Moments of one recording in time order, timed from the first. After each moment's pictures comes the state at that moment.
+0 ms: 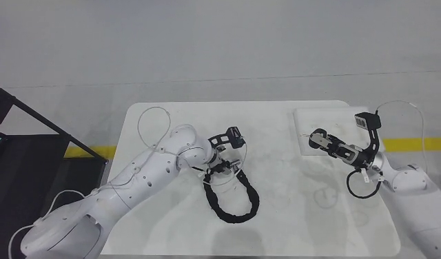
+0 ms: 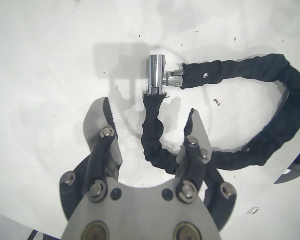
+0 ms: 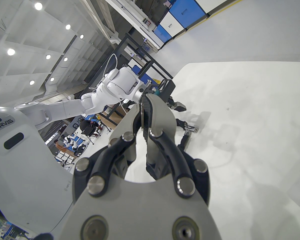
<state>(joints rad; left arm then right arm) 0.60 -1.12 -0.46 -1.38 0.77 -0.37 -1.04 -1.16 -0.86 1.24 -1.29 0.51 -0.93 0.89</state>
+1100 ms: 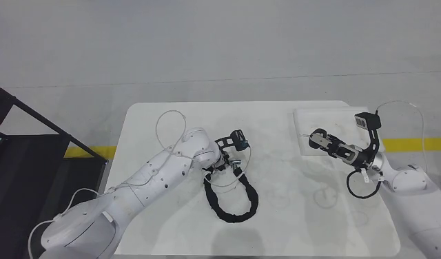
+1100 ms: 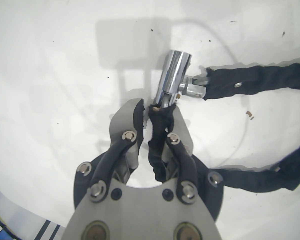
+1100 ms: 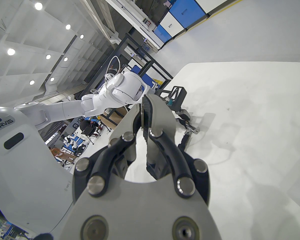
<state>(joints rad) 0.59 -1.22 -0.42 -1.24 0.92 -0.37 -1.05 -1.16 -0.86 1.24 -1.29 0.51 -0.93 0.89</state>
